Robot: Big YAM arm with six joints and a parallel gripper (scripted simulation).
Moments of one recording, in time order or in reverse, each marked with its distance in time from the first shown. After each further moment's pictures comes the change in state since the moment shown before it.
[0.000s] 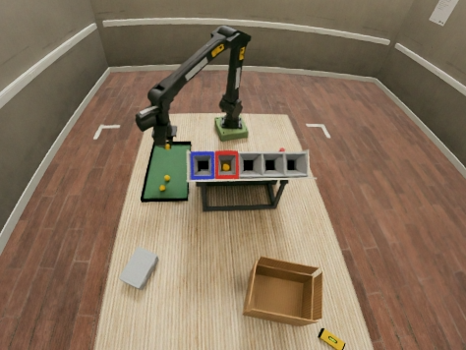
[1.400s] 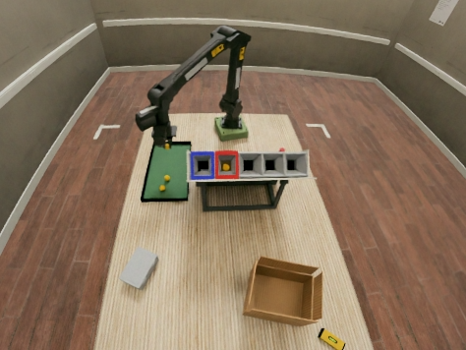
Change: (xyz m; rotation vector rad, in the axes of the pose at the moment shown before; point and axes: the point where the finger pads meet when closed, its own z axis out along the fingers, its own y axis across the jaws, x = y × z) arm 0.001 -0.001 0.000 0.000 0.000 0.001
